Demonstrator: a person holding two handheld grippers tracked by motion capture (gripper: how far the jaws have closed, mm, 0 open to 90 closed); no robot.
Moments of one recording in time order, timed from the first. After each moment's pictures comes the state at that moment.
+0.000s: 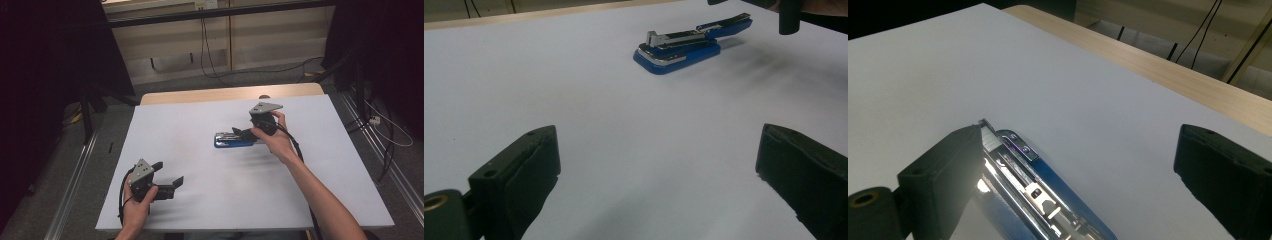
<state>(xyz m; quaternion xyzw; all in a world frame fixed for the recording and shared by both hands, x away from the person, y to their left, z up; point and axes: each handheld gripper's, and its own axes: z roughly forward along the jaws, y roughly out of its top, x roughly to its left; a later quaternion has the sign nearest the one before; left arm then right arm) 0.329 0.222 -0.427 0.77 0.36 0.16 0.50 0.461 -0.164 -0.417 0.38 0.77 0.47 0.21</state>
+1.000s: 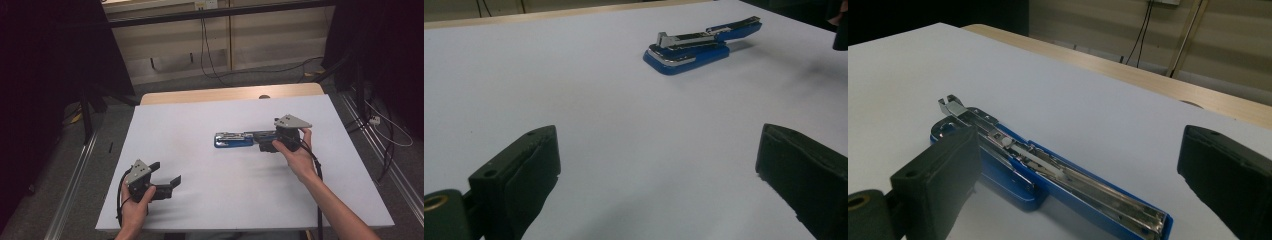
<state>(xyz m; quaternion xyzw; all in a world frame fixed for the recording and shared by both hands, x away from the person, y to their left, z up) 0.328 0.229 -0.429 0.76 0.38 0.17 0.50 0.403 -0.211 -0.422 0.43 0.71 0.47 0.29</state>
